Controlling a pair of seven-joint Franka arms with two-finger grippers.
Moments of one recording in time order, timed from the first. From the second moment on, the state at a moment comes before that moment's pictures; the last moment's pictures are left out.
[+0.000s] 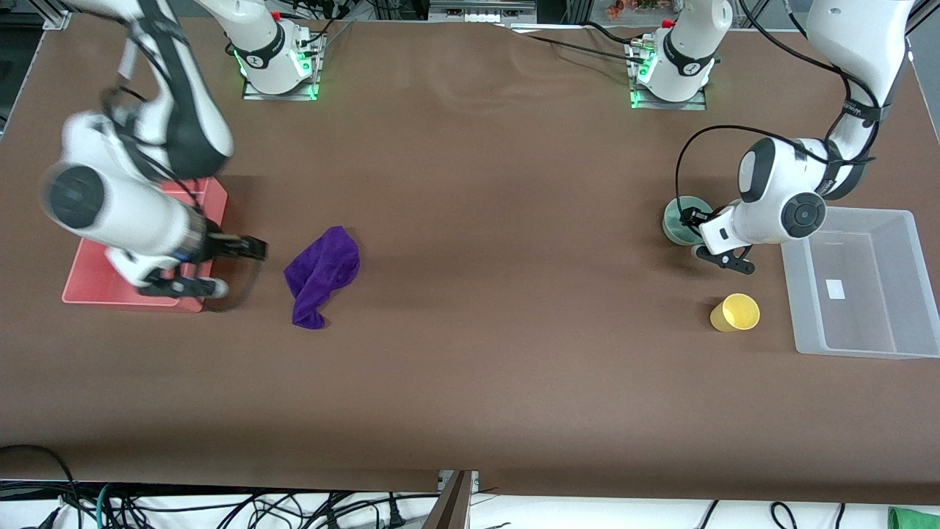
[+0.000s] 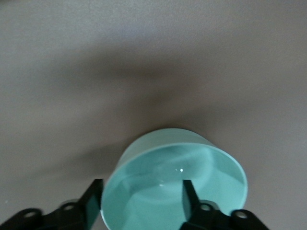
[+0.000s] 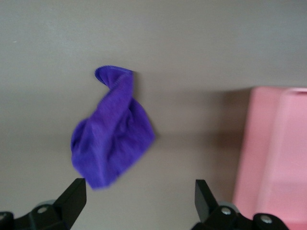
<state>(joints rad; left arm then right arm) 0.18 0.33 -0.17 -2.26 0.06 2.25 0.28 0.10 0.36 0.10 -1.76 -0.01 2.00 0.23</state>
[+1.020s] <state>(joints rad) 0.31 0.24 -0.15 -1.89 0.14 1.83 0.57 0.16 0.56 0.12 -1.91 -0.01 2.46 0.33</state>
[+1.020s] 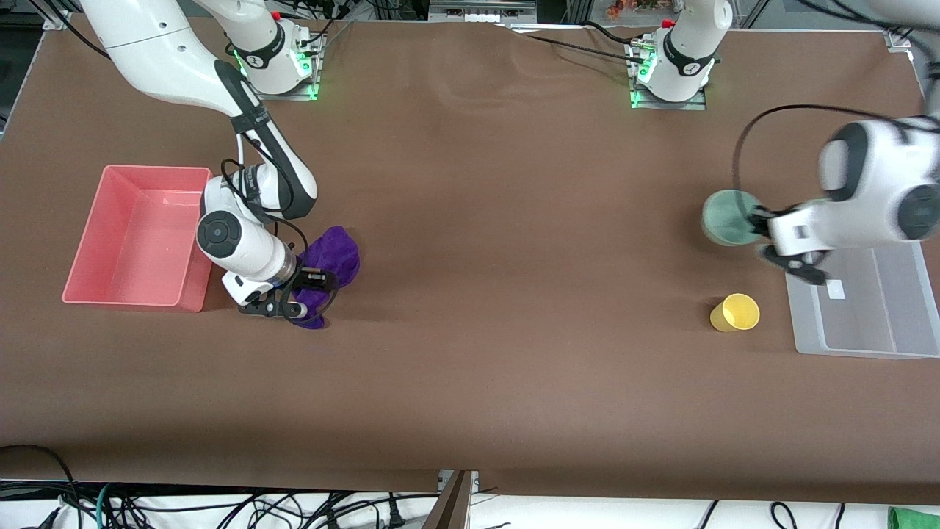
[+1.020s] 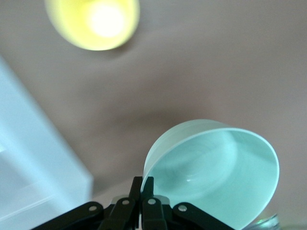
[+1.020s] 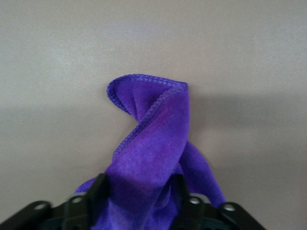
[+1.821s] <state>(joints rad) 0.60 0.70 -0.14 -1.54 0.32 2.09 0.88 0.15 0.51 0.11 -1.74 -0.01 2.12 0.29</state>
